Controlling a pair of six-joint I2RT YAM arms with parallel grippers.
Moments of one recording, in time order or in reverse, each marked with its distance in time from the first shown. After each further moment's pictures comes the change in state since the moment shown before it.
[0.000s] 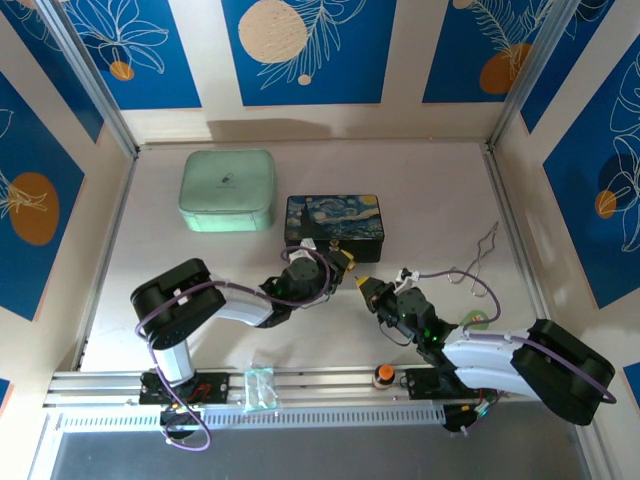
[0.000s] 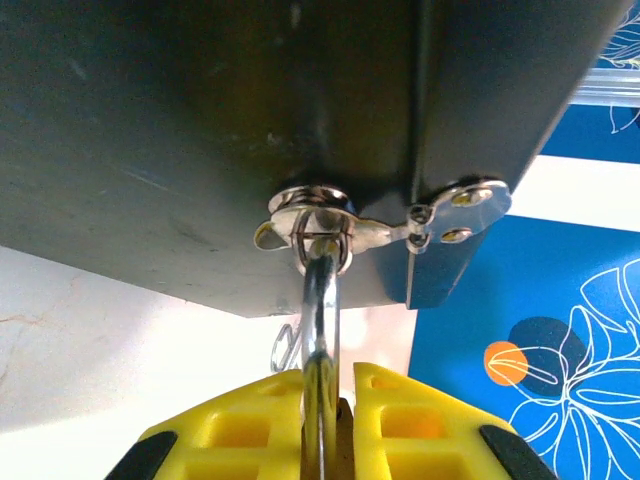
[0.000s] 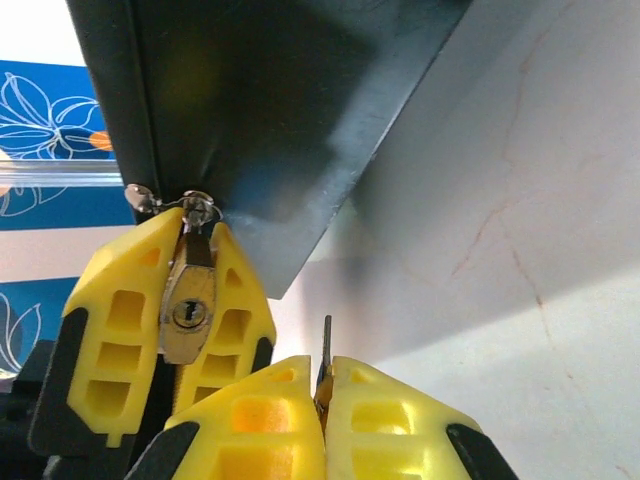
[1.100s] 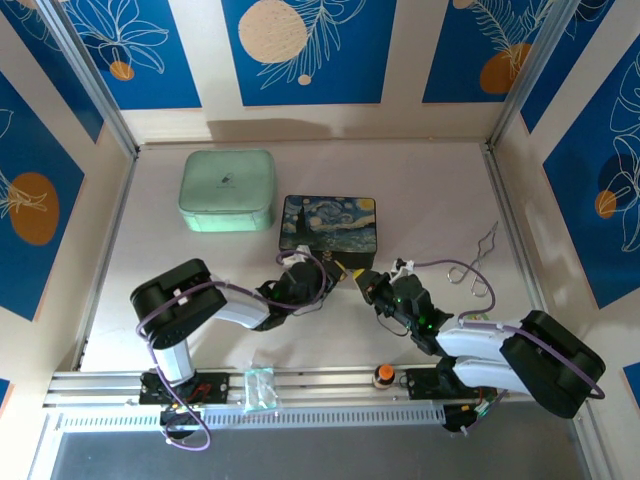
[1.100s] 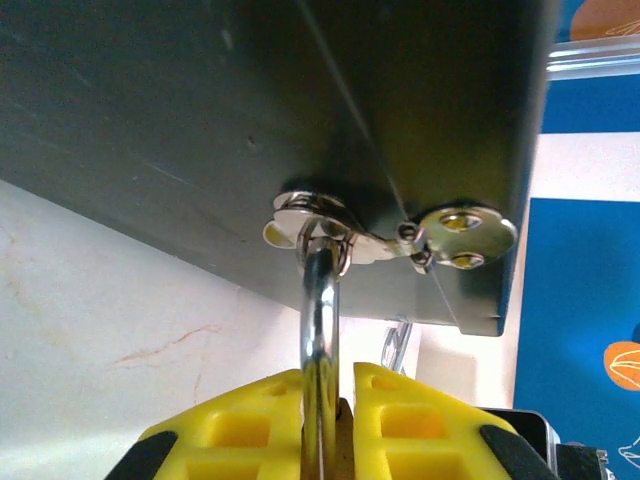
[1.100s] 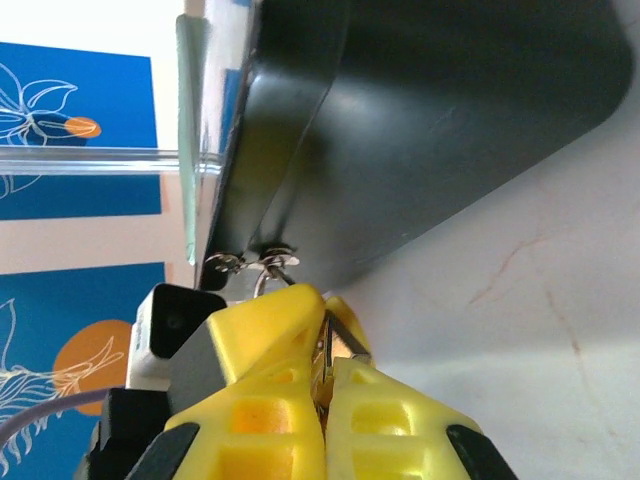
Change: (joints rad) left arm 0.008 -0.001 -0.051 -0.087 -0.003 0.114; right arm -0.086 0.082 0.090 -0.045 -0.126 -0.048
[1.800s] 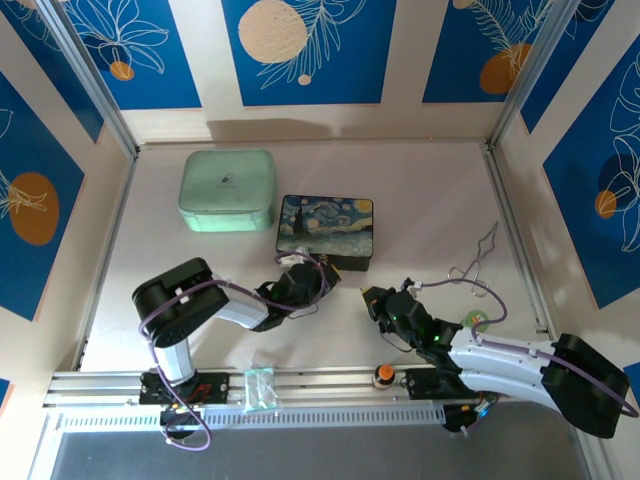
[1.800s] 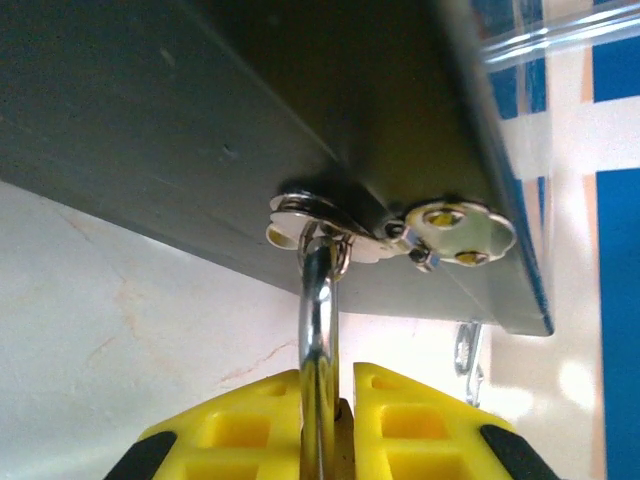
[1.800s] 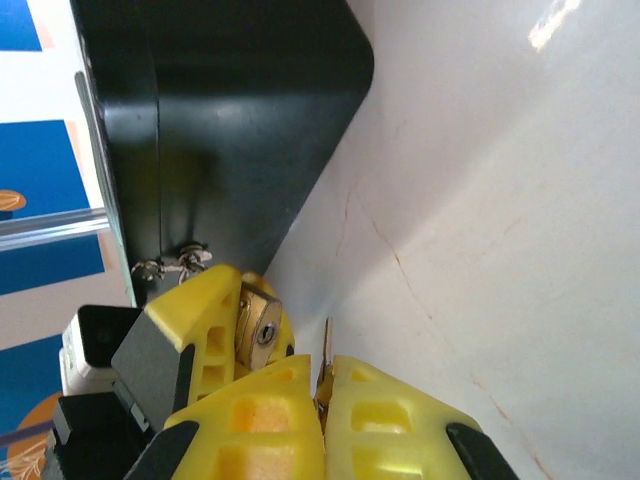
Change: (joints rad) left arm 0.014 0.015 -0.022 -0.025 -0.001 0.138; right arm 0.183 -0.230 -0.014 -0.410 0.267 0.248
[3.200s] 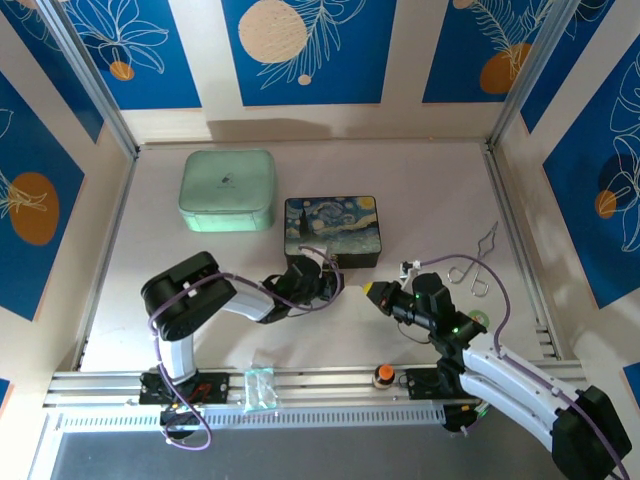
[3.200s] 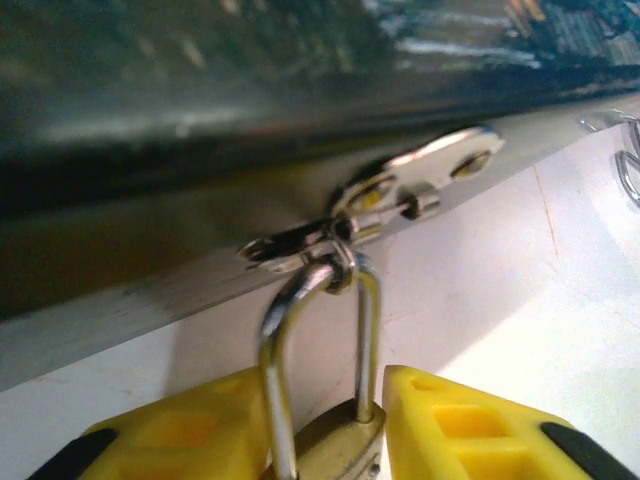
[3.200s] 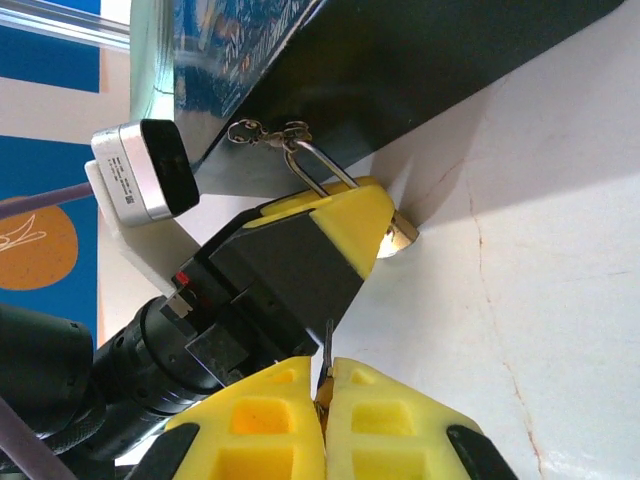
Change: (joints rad) left arm 0.032 0.066 0.077 -0.127 0.094 0.704; right arm -0.314 -0.251 0.064 -0.258 -0.542 -0.536
